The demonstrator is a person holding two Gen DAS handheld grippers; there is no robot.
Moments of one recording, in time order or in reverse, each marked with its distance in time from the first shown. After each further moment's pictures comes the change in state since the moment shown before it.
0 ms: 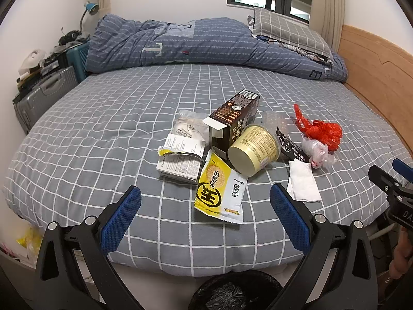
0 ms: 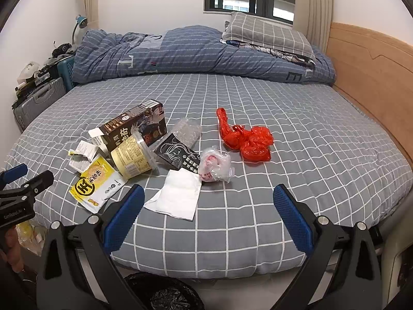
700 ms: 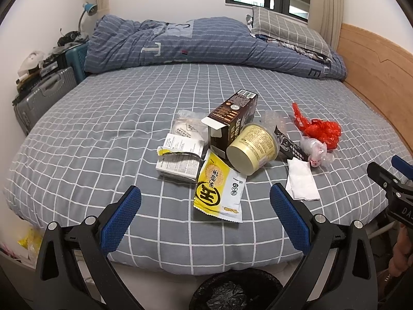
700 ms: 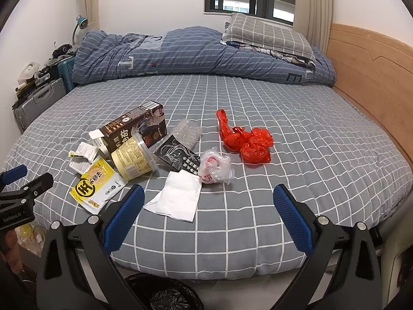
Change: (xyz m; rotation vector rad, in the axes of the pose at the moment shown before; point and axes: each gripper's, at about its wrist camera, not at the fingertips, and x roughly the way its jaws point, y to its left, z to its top) left arm -0.005 -0.003 0.001 0.008 0.008 -0.001; right arm -0.002 0.001 0.002 -0.003 -0.007 0.000
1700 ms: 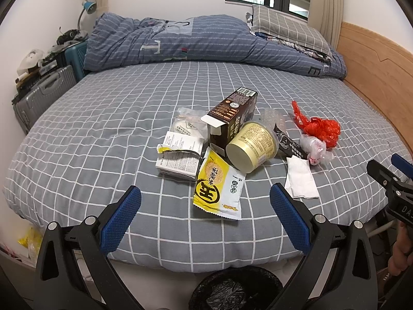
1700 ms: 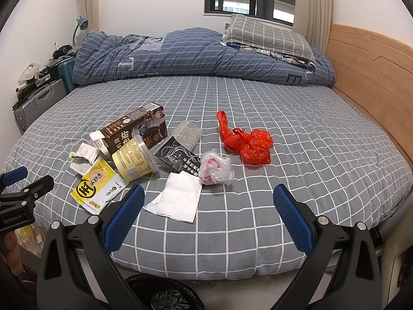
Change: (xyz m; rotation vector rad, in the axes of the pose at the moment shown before) left arm 0.003 0.000 0.000 -0.003 0.012 -0.003; right arm -0.001 -0.001 0.001 0.000 -0.001 0.001
